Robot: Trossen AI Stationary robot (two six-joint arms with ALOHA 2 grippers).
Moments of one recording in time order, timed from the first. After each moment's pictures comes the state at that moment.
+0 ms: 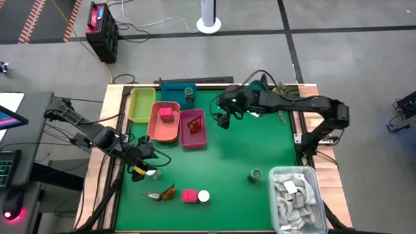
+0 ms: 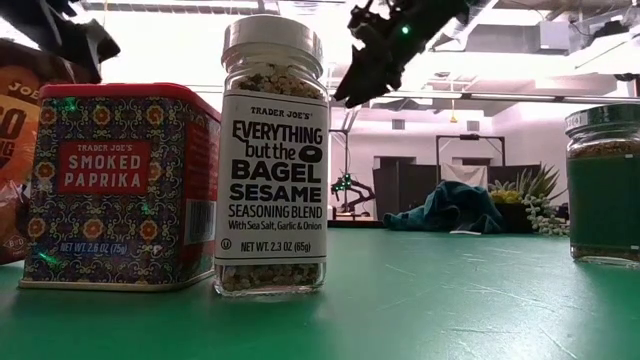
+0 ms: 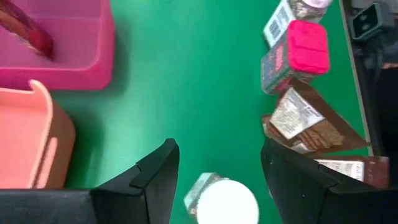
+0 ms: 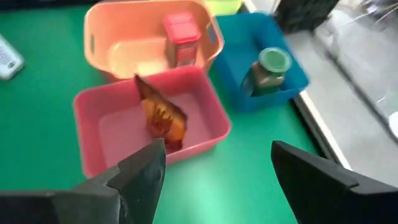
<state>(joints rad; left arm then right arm) -0.54 0.89 0.82 -0.79 -0.26 -0.54 -0.23 1.56 1.28 -0.36 0.14 -0.05</state>
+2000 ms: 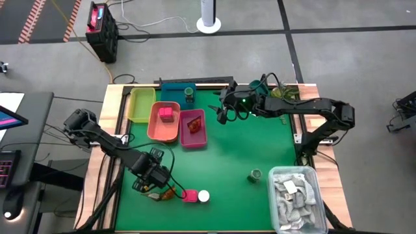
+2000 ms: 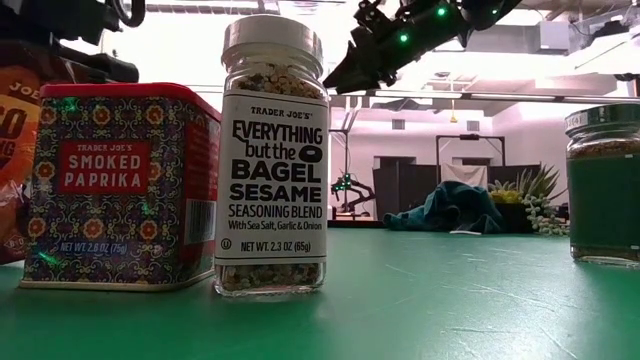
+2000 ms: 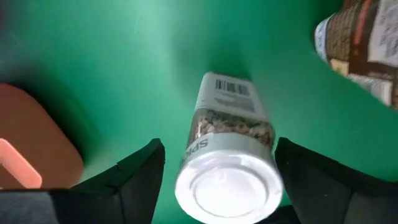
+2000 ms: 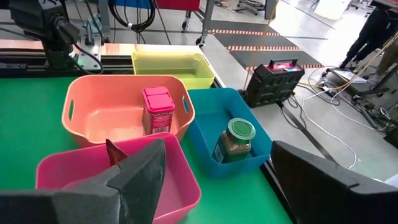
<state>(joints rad) -0.54 1.51 1.11 -1.23 -0.07 -0.15 -0.26 1.51 1.10 0.08 0.16 -0.16</state>
